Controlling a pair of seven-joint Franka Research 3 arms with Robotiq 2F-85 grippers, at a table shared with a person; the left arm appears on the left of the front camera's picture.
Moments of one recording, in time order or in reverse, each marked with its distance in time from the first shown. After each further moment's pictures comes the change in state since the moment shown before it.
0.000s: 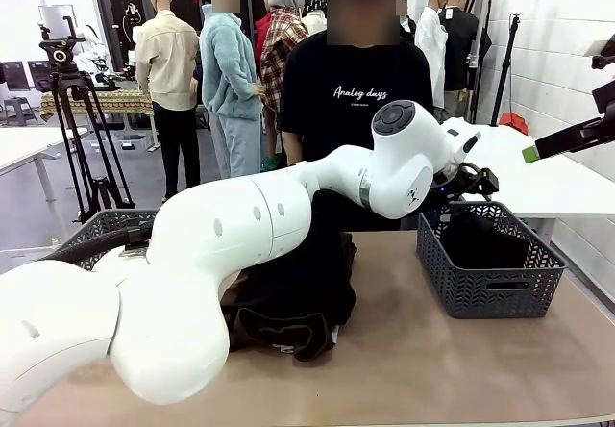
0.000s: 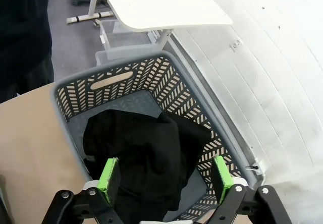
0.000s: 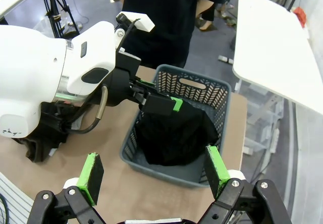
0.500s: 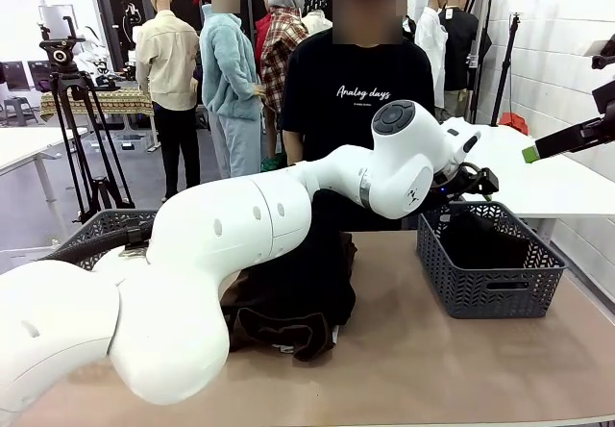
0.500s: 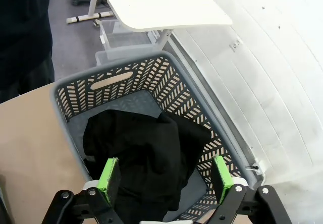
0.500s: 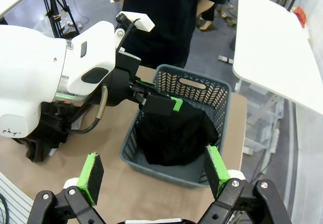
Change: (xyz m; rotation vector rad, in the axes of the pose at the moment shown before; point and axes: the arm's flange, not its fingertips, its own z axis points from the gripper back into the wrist) left arm 0.000 0.000 0.000 0.000 0.000 0.000; right arm 0.000 0.000 0.000 0.000 0.000 0.000
